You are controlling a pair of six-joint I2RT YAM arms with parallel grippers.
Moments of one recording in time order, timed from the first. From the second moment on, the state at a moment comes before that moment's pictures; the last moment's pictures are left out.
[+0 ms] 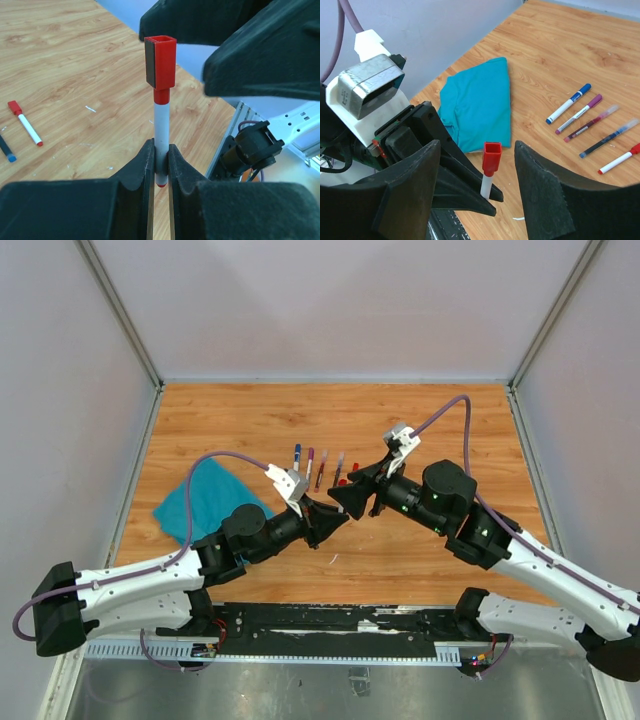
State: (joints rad) left arm -1.10 0.93 0.54 0.41 -0.11 -0.41; right arm 0.97 0.90 0.96 -0.14 0.01 0.35
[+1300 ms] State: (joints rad) left arm -1.10 0.89 0.57 0.27 -0.13 -0.35; right arm 1.07 0.93 0.81 0.05 0.16 0.35
